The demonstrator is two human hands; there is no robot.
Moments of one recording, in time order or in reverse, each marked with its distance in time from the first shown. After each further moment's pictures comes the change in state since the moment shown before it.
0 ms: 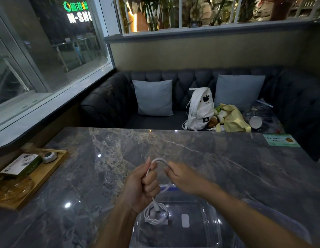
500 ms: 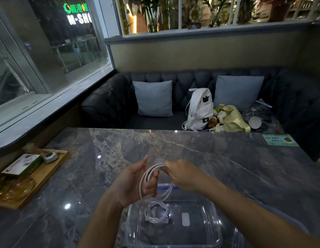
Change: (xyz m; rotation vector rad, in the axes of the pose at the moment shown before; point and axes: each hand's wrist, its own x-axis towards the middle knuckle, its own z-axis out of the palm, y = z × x) left_hand -0.006 0.028 -0.006 0.285 -0.137 -0.295; right_hand -0.001 -0.010 -0.007 -0.338 0.031 -0.125
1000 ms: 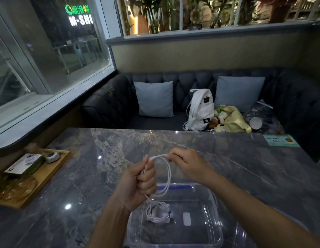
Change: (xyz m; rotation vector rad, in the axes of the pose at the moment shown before) left_hand -0.006 -0.006 0.007 -0.256 -0.057 0.211; right_hand -0.001 0.002 -0.020 0.429 0.250 -0.004
